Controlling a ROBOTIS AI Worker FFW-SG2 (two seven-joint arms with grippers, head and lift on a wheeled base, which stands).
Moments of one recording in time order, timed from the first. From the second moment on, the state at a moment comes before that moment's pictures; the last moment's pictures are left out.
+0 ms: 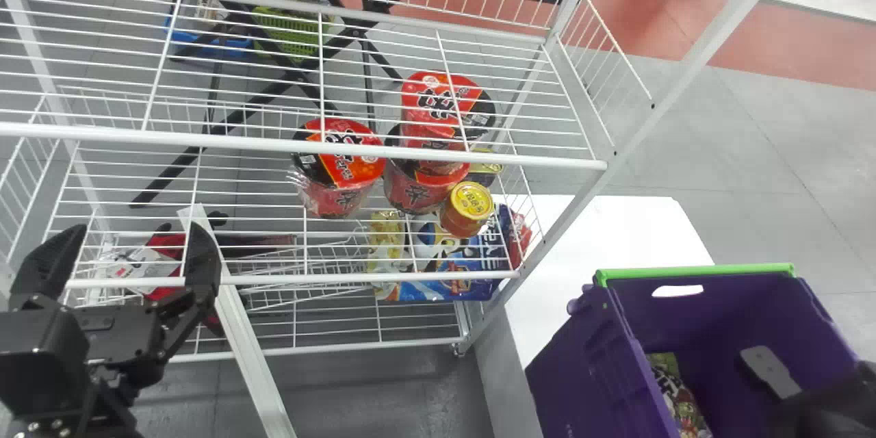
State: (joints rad) left arm 0.48 0.14 -0.33 -1.89 0.05 -0.13 0.31; right arm 0.16 -0.56 -0.43 -1.06 0.73 0.89 1.03
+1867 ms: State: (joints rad) left arm 0.45 0.14 -0.32 -1.83 0.08 -0.16 0.29; right arm 0.10 -0.44 -0.44 -1.04 0.62 0.82 0.72
